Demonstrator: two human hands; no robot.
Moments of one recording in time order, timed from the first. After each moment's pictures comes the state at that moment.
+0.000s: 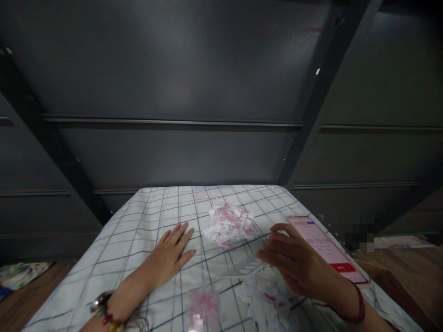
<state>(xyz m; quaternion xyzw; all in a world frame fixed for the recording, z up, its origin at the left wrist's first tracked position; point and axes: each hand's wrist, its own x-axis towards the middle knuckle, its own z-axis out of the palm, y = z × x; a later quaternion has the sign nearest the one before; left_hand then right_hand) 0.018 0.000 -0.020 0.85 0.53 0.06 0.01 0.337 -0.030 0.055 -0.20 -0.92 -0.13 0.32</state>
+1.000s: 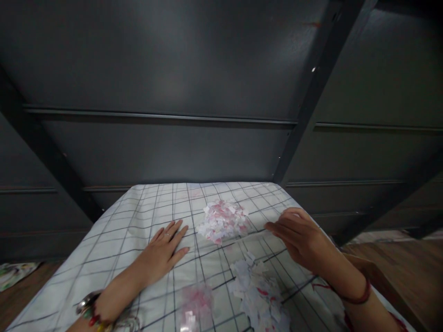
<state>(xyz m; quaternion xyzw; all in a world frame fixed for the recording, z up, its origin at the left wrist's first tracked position) 0.019 0.003 -0.020 0.85 0.53 0.04 0.00 0.369 -0.013 0.059 -0.28 -0.89 -0.21 0.28</state>
